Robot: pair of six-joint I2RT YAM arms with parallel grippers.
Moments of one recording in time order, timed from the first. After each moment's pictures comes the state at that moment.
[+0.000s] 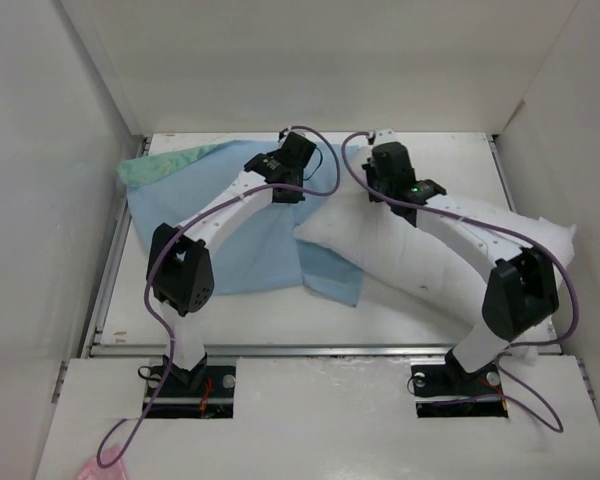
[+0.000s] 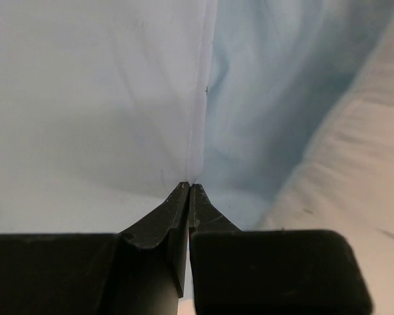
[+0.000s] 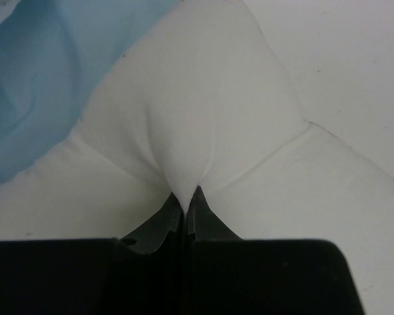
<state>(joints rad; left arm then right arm) -0.61 1.92 1.74 -0.80 -0.32 -0.43 0.43 1.58 1.31 -0.31 0.27 0.09</state>
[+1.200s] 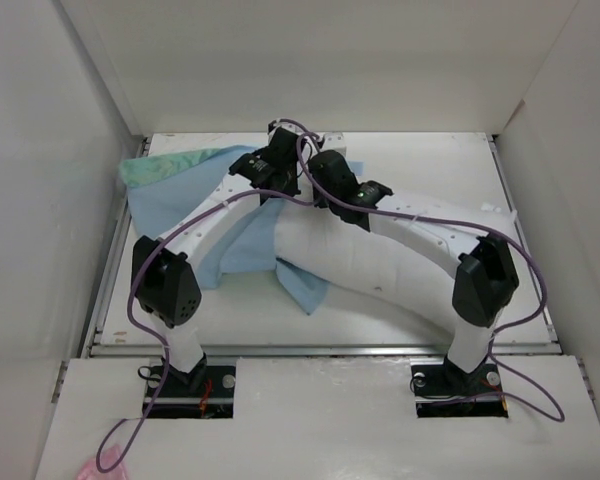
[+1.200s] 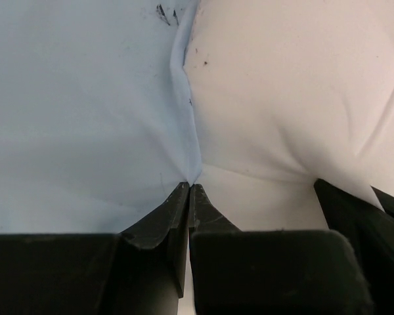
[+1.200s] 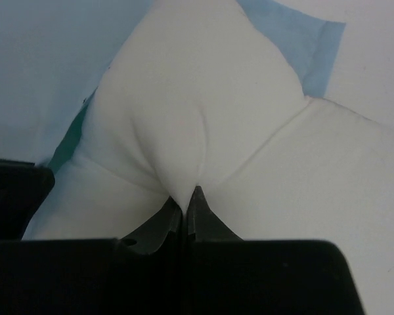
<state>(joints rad) -0.60 1.77 1.70 -0.77 -0.32 -0.45 0.76 1.79 1.56 -0.37 0.44 0.35</state>
